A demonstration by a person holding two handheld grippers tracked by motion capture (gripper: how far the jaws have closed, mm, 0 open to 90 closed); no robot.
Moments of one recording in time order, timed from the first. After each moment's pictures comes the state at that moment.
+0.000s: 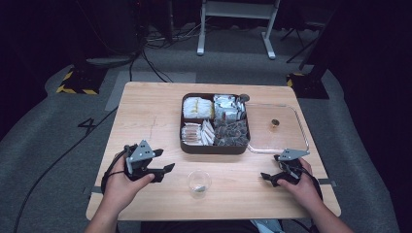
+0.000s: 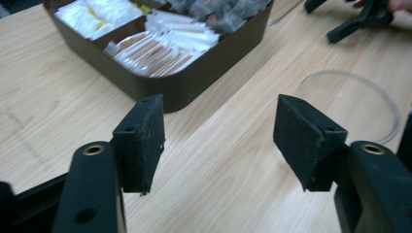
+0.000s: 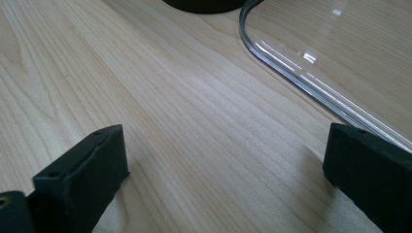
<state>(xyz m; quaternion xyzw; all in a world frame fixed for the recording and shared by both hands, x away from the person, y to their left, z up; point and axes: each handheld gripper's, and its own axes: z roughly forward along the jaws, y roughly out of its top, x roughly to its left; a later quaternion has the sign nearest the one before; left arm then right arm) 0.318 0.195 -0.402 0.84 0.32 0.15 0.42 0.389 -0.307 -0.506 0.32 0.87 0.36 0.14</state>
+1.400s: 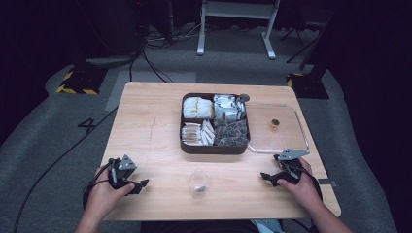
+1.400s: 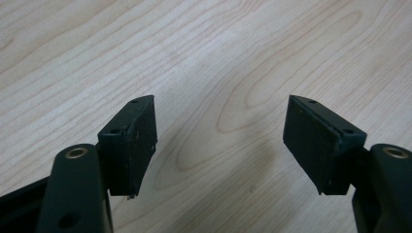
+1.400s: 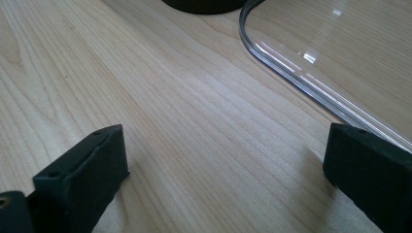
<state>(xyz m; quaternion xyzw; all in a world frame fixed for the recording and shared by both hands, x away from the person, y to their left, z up) 0.319 0.256 -0.483 0.86 0.40 0.12 0.28 0.389 -0.307 -0.506 0.32 0.87 0.36 0.13</state>
